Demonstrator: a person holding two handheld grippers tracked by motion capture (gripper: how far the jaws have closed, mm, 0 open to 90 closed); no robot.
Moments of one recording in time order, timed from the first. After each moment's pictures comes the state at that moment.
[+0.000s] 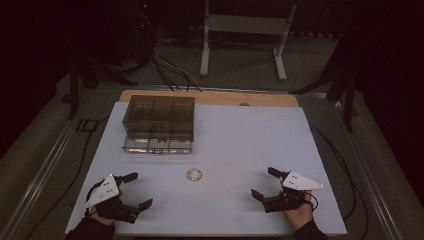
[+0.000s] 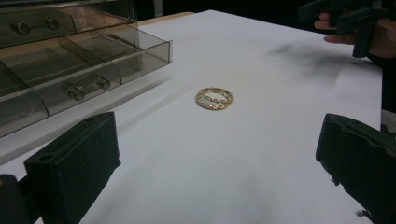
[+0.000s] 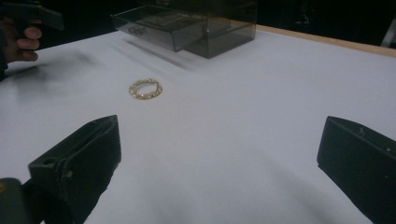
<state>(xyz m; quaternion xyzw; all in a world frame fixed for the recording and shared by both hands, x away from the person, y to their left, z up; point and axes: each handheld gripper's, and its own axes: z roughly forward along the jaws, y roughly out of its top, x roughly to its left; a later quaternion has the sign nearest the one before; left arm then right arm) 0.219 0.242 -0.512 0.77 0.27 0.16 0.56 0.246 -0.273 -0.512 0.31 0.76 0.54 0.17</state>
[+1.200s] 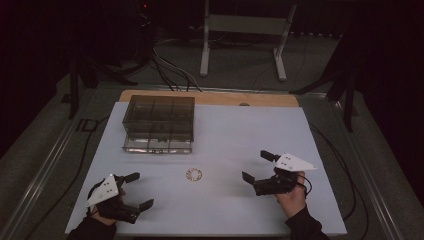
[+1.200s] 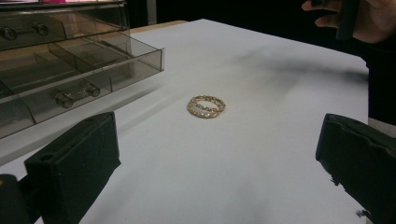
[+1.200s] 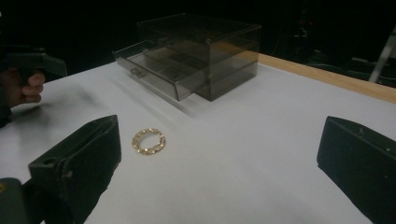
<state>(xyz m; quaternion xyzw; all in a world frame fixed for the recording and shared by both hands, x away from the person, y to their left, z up) 0.220 0.240 -0.514 0.76 0.27 0.15 0.57 0.271 -0.239 -0.460 0.31 0.75 0.56 0.18</state>
